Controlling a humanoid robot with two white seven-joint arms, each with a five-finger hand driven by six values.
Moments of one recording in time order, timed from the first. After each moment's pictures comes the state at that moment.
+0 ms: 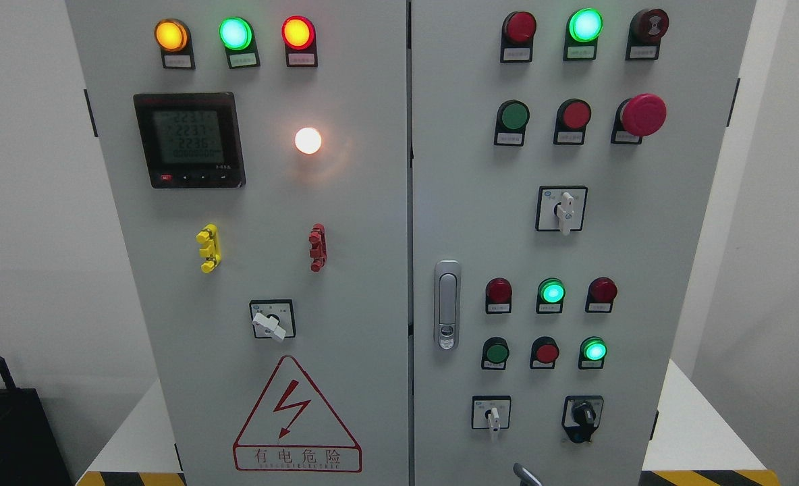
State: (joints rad) left arm -0.05 -0.04 0.00 0.00 0.12 -0.12 -0.14; right arm 0.16 -0.05 0.30 -1.95 0.06 -0.11 -0.14
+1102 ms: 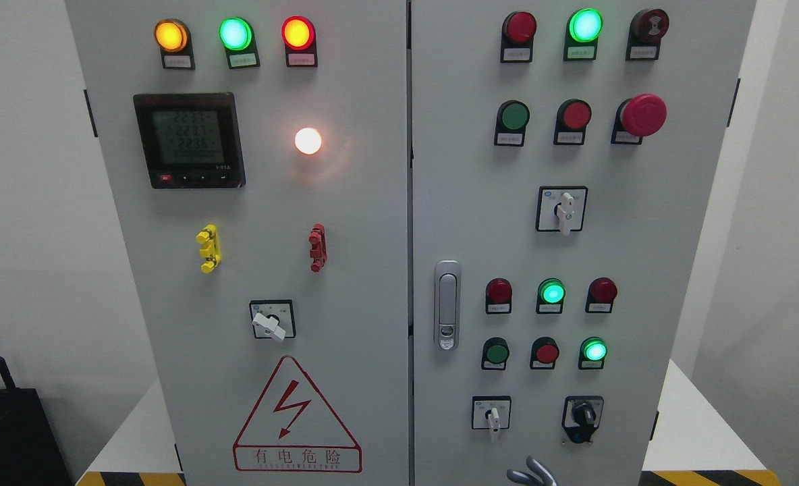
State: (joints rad) left arm -0.05 -0.04 0.00 0.00 0.12 -0.12 -0.14; right arm 0.13 -0.05 0.30 -1.96 0.22 -0.12 -0.19
